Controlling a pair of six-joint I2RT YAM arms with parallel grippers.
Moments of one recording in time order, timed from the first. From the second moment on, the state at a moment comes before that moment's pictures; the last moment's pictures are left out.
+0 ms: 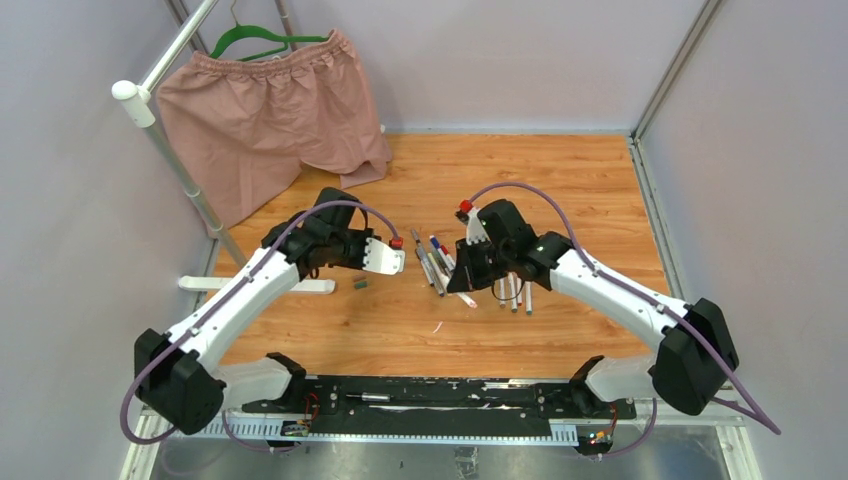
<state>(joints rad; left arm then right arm) -0.51 1.16 1.01 -0.77 0.11 1.28 0.73 1.31 0.98 -0.49 -0.47 0.40</state>
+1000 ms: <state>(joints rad) -0.53 1.59 0.88 -0.52 0.09 0.98 0.70 1.55 0.82 -0.33 0.31 0.39</state>
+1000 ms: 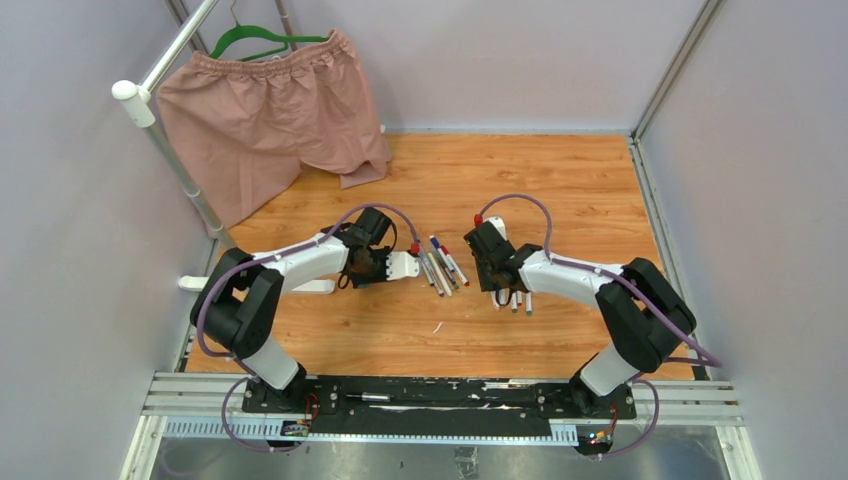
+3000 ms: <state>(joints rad) -0.29 1.27 1.21 -0.87 0.17 0.72 0.68 1.79 1.11 -0.33 0.00 0.24</state>
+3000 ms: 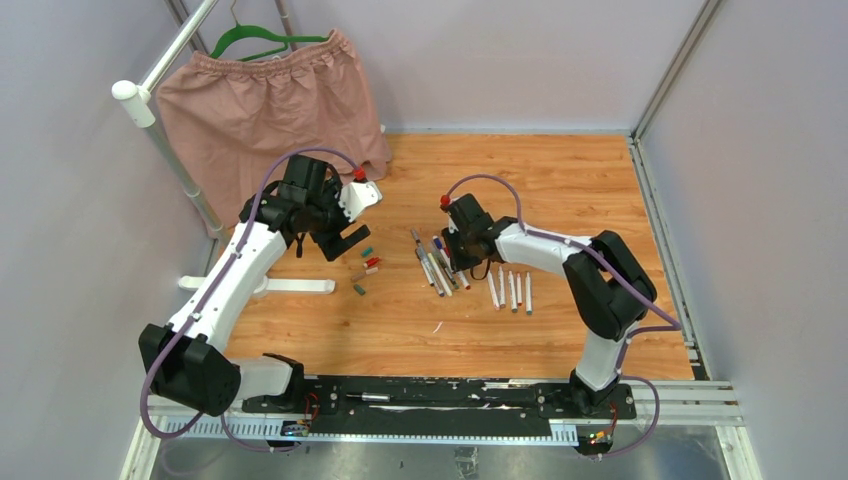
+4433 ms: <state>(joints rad) -0.29 1.23 1.17 -0.88 0.22 0.70 0.67 1.79 1.07 -0.26 -0.01 0.24</state>
